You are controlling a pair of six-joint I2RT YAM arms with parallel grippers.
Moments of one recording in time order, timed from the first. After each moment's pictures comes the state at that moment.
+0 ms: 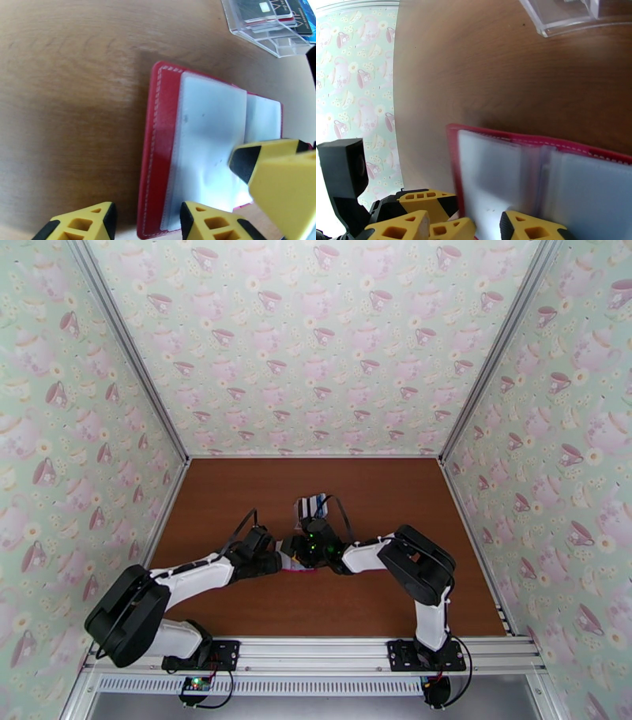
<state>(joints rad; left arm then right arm) -0.58 1.43 0.60 -0.24 -0.02 -0.70 0.84 1.94 0.91 0.45 -0.35 1.15</state>
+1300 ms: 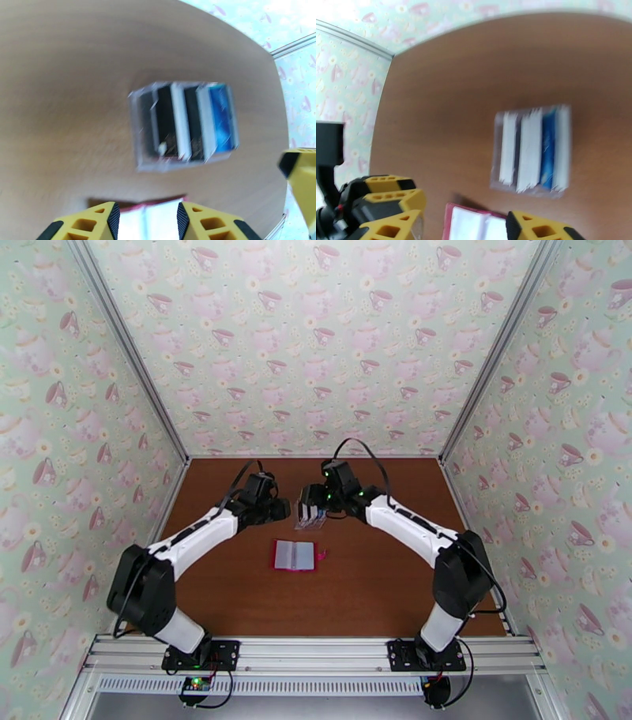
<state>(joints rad) -0.44 1.65 1.22 -0.41 0.11 -0.57 0.63 1.75 1.50 -0.47 -0.09 0.62</state>
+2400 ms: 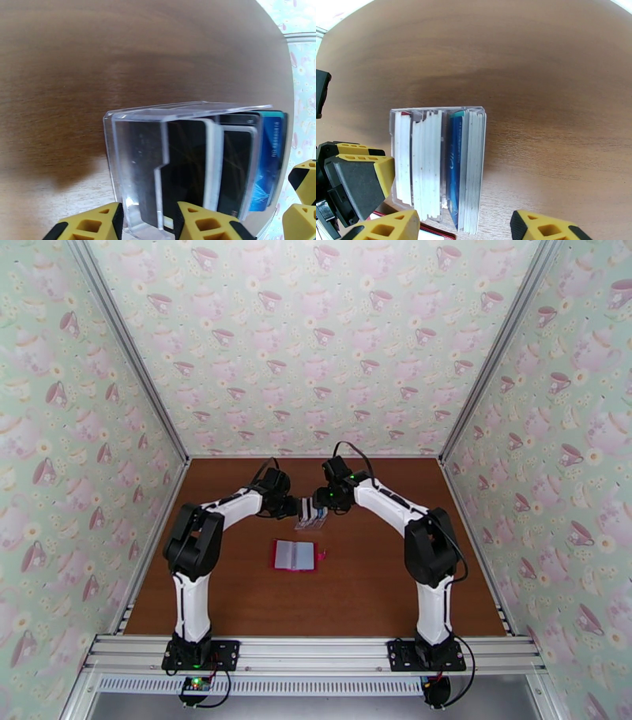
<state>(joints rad) -0.40 2.06 1.44 -0.43 0.30 -0.56 0.56 2.02 1.68 -0.73 -0.04 0.44</state>
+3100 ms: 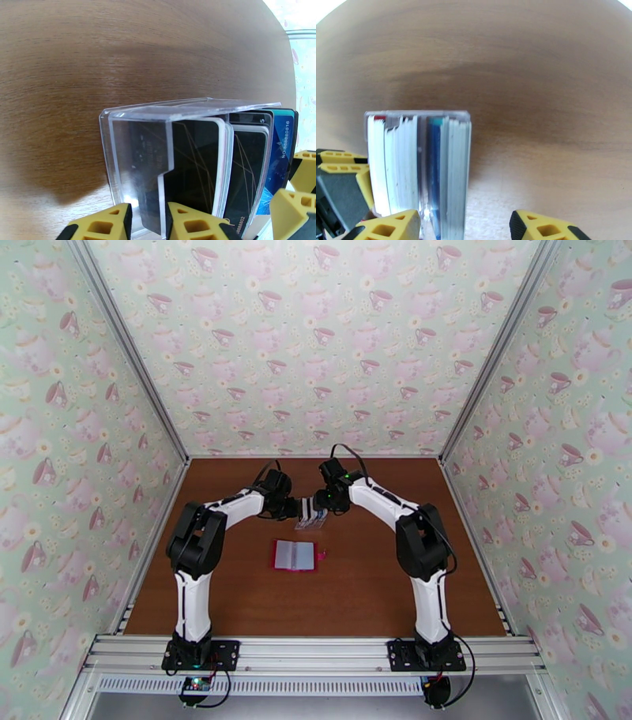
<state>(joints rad) -0.40 2.07 1.44 -0.42 0.32 -0.56 0.56 2.11 1.76 -0.78 0.02 0.41</state>
